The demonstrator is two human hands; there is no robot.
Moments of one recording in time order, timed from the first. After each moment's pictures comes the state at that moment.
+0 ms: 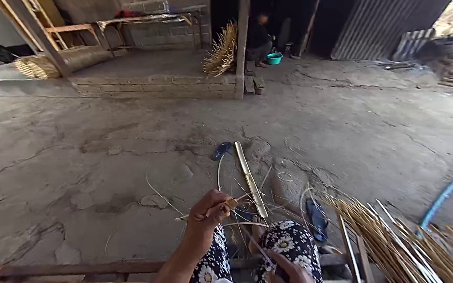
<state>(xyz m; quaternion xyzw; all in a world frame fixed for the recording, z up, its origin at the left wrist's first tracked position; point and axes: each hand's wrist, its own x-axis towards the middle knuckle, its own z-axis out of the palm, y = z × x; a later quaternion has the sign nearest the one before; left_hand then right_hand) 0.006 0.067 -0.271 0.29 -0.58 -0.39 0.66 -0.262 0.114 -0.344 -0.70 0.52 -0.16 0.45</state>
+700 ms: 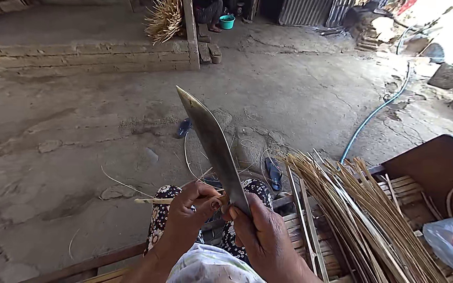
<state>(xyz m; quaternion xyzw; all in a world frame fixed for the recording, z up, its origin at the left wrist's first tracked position) -0.038 0.095 -0.271 0.31 -0.60 -0.46 0.59 -0.215 0.128 -0.236 -0.73 0.41 -0.47 0.27</state>
